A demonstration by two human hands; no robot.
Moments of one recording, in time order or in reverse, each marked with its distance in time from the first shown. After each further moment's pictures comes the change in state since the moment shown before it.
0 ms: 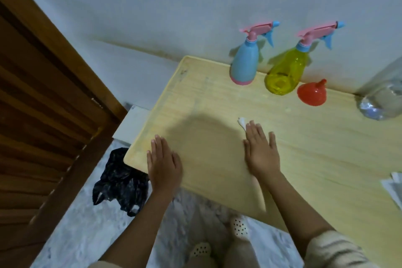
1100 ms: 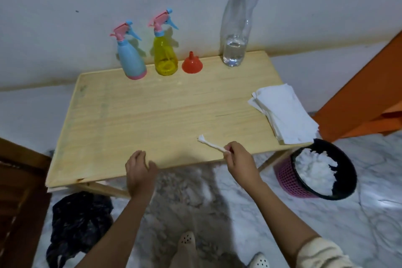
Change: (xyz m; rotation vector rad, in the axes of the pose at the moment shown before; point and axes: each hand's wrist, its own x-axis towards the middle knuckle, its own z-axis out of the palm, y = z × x) left_hand -0.115 0.078 0.006 -0.267 -0.176 0.240; right_hand -0.237 0.081 -0.030 0.568 0.314 0.383
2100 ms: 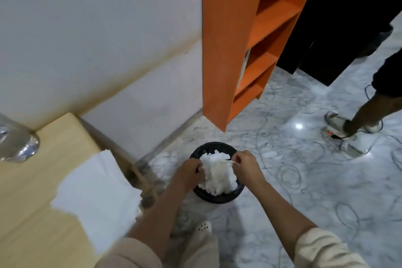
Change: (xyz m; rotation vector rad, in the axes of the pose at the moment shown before) left_hand -0.144 0.459 0.372 0.254 -1.069 0.858; right_hand -0.019 0.346 -0.344 0.032 0.276 0.767
